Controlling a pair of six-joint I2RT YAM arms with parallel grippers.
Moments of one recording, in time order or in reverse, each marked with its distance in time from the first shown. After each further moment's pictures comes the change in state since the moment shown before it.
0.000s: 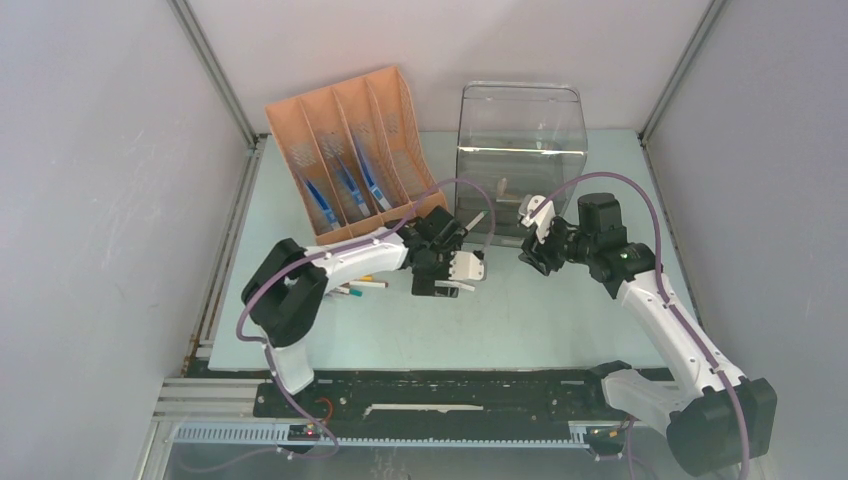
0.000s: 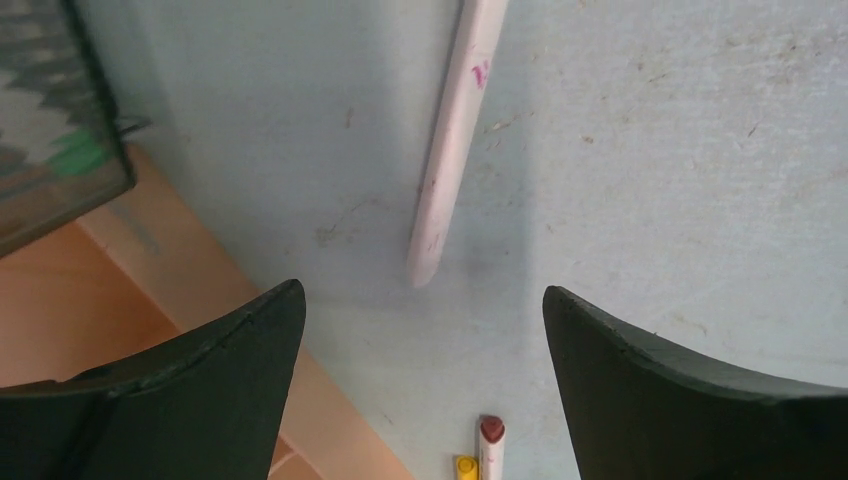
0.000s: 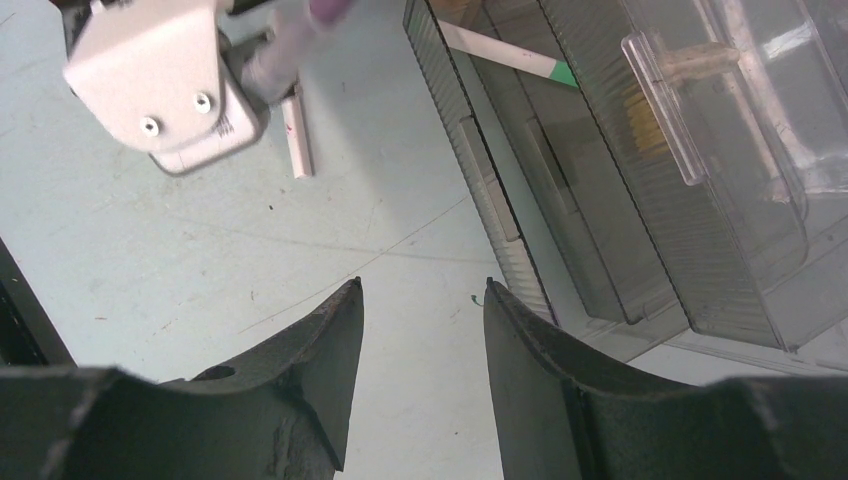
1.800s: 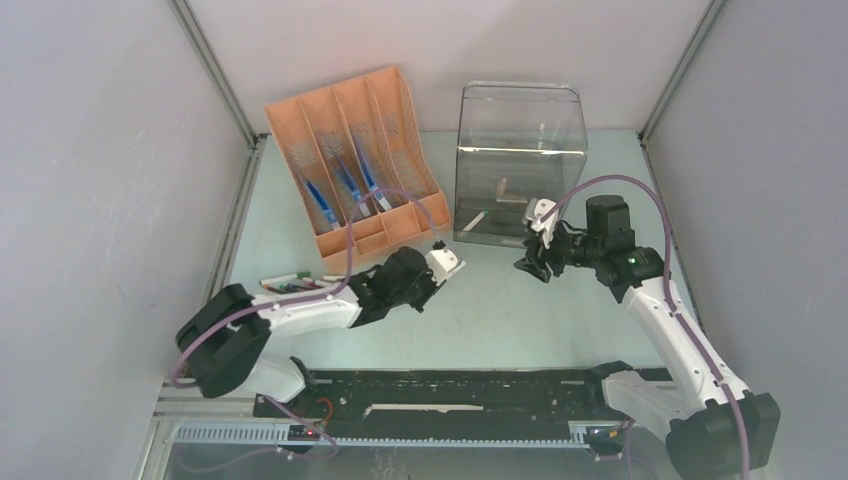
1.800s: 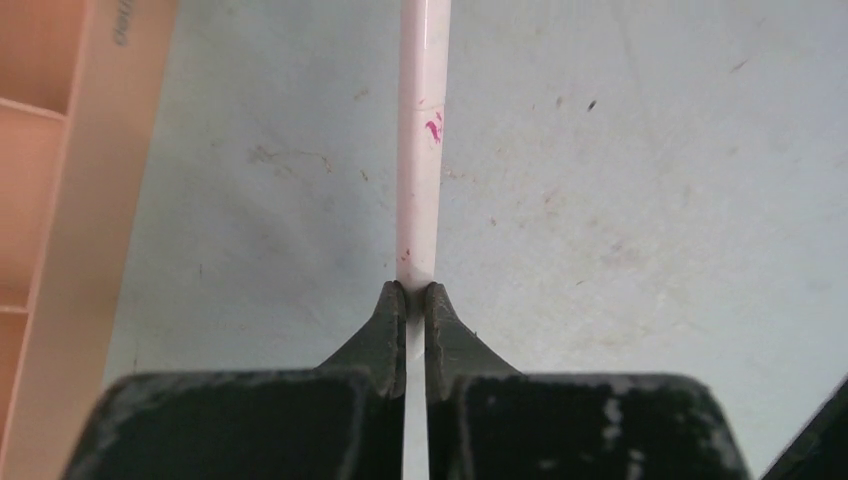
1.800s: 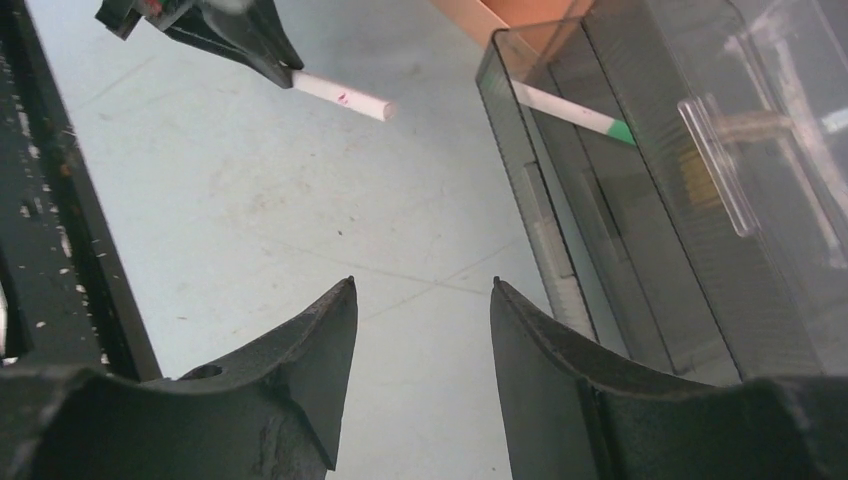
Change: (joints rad) left arm -0.093 -0.330 -0.525 0.603 -0.137 -0.776; right arm -0.031 -0.046 0.000 -0.034 -0.166 0.000
